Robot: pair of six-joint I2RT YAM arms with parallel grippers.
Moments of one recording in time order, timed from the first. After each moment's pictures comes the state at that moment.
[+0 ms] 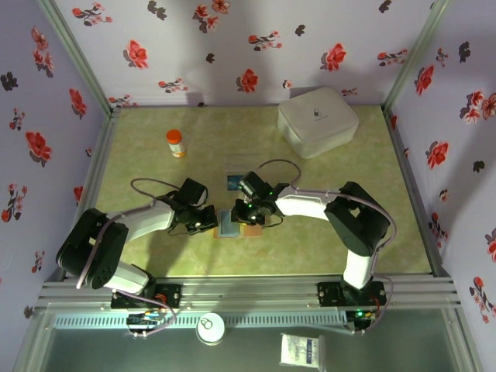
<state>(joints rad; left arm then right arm) -0.58 1.46 0.63 -0.32 0.31 -0.79 0.88 1.81 1.04 -0.28 -0.33 0.93</state>
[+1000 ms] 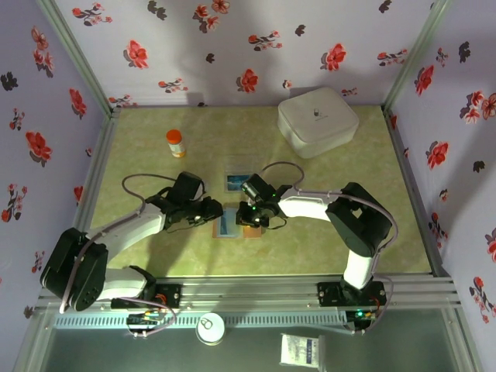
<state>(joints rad) -0.60 1.30 0.67 -0.31 0.33 -0.86 0.86 1.80 1.00 -0.28 -0.32 0.92</state>
